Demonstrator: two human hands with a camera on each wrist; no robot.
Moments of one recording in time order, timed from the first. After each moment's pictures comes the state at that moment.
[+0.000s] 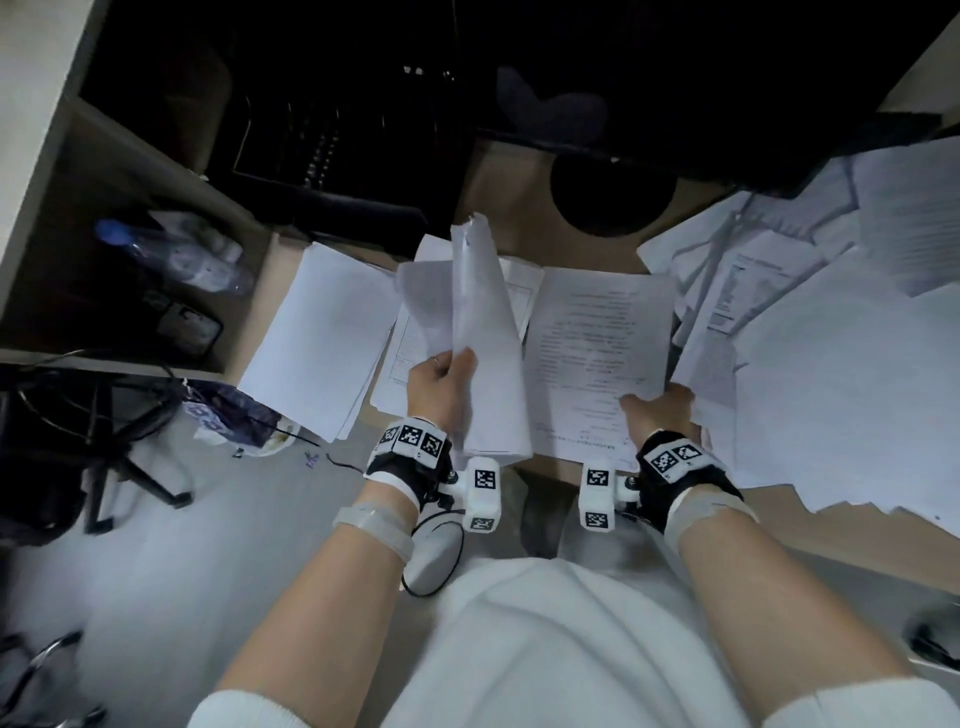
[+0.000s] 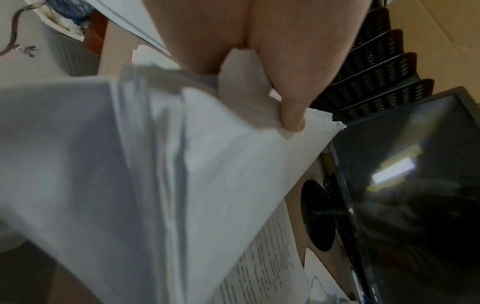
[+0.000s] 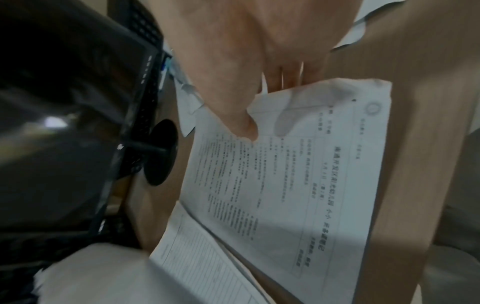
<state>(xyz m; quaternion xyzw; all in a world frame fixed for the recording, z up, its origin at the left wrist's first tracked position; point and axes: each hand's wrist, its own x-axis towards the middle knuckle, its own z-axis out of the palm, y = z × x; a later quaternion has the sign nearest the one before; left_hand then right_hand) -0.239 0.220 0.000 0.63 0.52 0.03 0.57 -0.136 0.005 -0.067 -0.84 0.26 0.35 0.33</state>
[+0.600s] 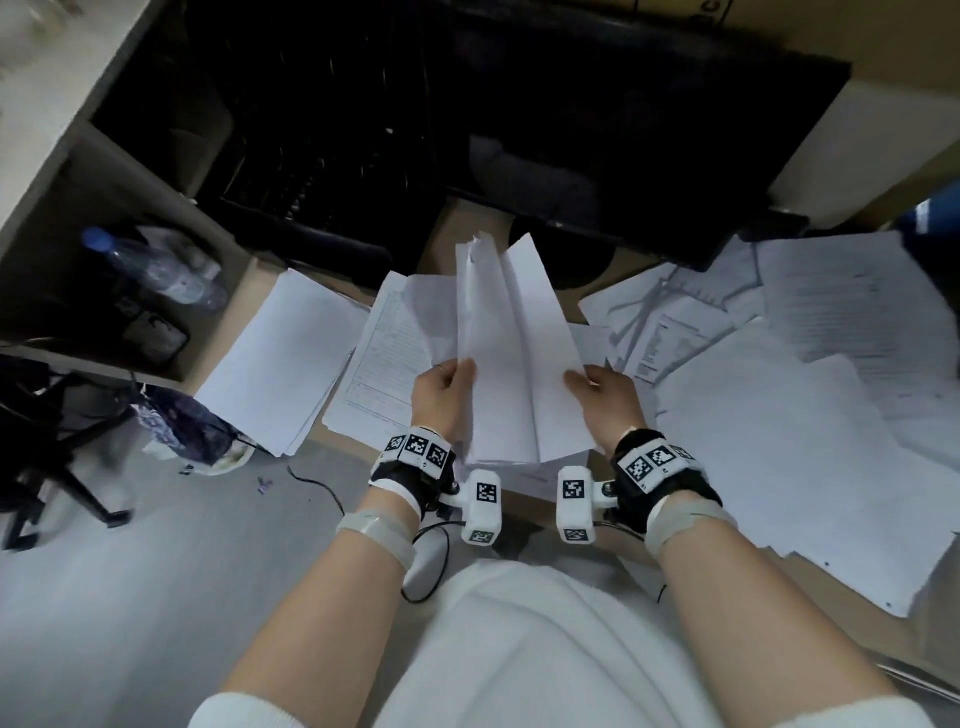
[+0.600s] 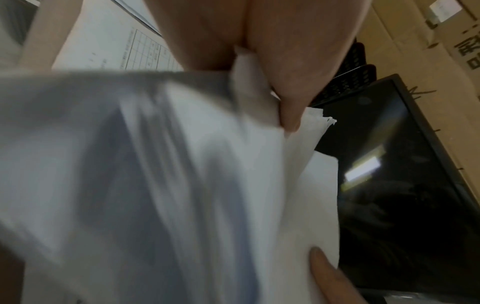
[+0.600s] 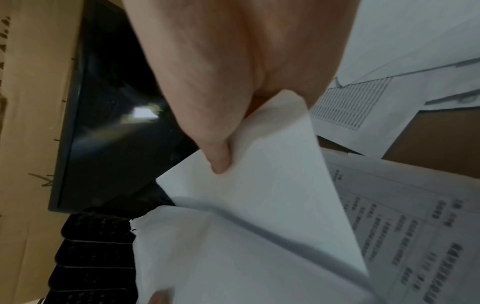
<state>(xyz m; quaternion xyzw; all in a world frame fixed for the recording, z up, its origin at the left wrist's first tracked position) -0.192 0.157 0.020 0.65 0.49 0.07 0.58 -0.078 -0.009 -0.009 -0.82 -0.05 0.32 0.47</state>
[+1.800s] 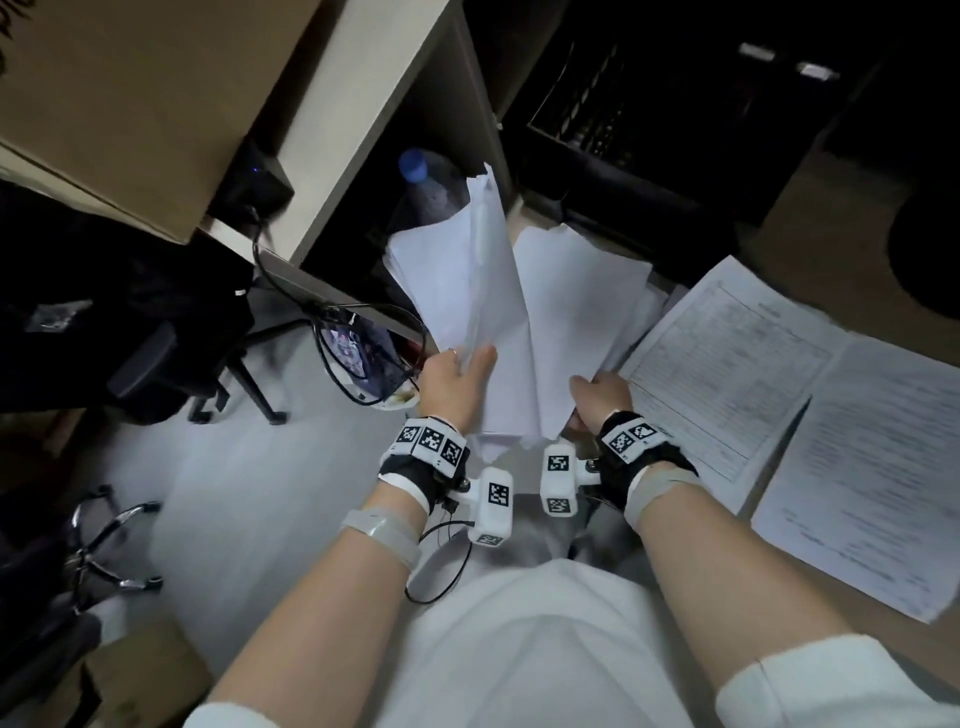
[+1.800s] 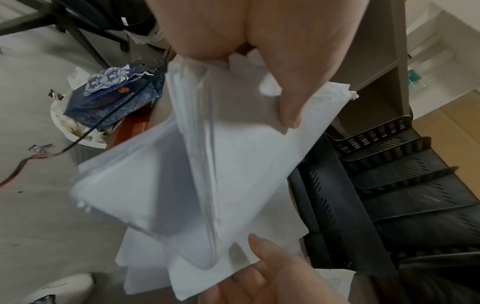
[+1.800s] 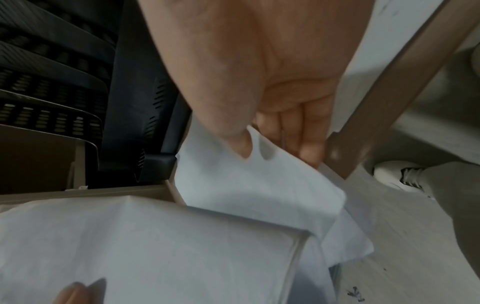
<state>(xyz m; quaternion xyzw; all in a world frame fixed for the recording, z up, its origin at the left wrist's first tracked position) -0.405 0.491 -0.019 0.68 0.58 0.09 0.45 -0.271 0.366 -0.100 -0.80 -0.01 0.50 0.34</state>
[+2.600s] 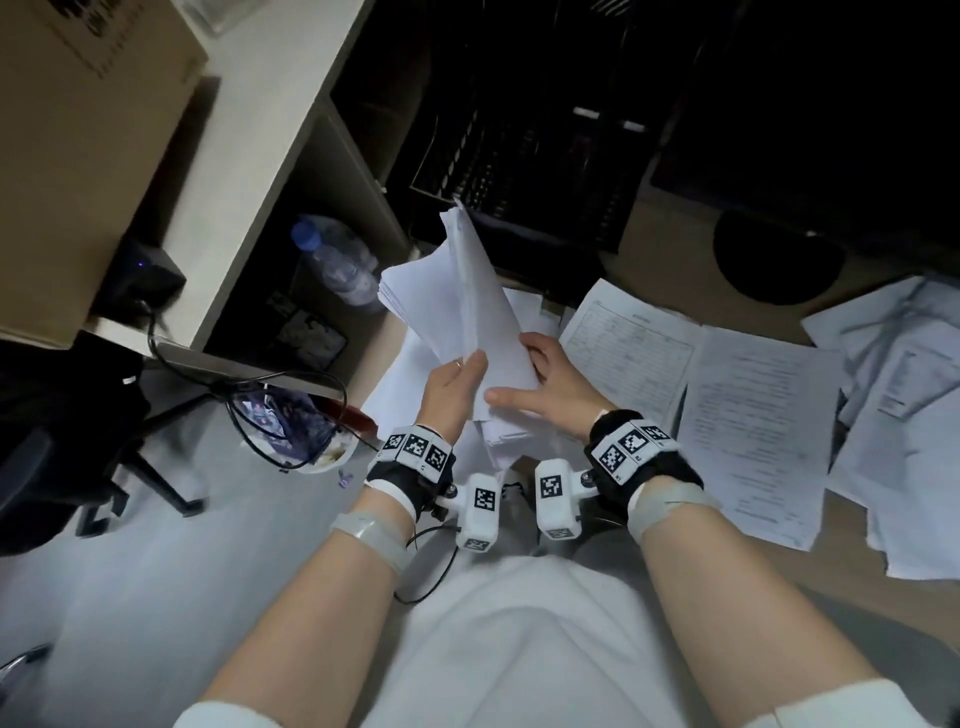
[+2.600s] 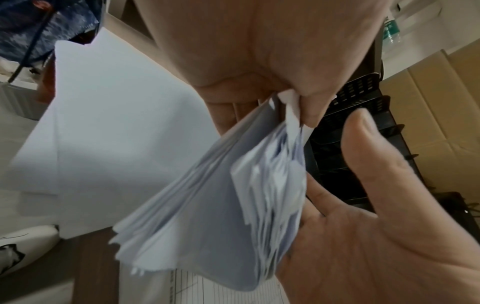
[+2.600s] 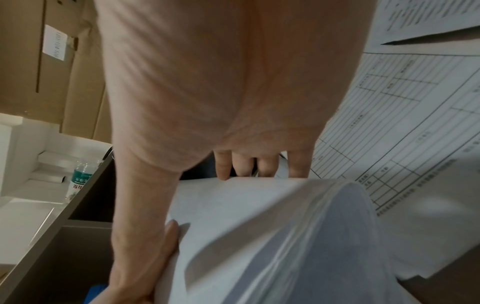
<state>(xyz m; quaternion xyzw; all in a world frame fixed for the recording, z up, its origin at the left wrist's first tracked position) -0.329 0.458 0.008 0.57 0.45 0.02 0.69 -0.222 0.330 -0.003 -0.70 -0.15 0.51 0.47</state>
